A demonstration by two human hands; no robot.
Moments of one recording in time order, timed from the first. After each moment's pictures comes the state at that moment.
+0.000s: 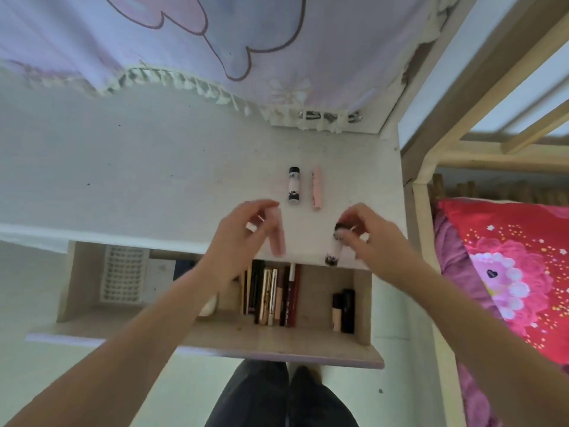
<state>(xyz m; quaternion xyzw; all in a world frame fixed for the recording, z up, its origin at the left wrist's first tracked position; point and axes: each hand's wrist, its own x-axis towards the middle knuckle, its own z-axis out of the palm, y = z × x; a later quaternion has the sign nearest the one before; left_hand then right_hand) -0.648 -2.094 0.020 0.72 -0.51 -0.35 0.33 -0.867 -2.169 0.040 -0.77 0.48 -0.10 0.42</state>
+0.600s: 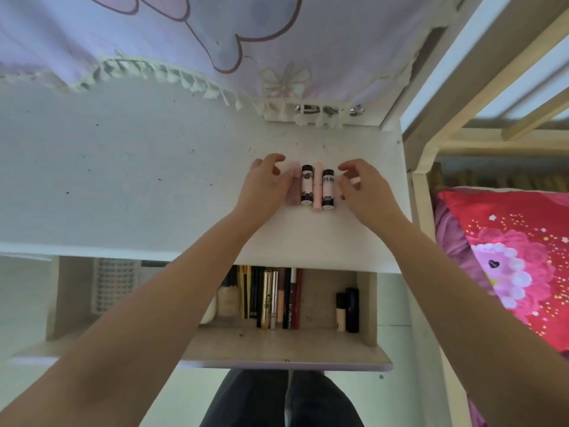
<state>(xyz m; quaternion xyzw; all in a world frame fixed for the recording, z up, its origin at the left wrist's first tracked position) -0.648 -2.198 -0.013 0.76 -0.49 -0.31 0.30 -0.826 -2.239 0.002 -0.69 0.58 -0.18 0.39</state>
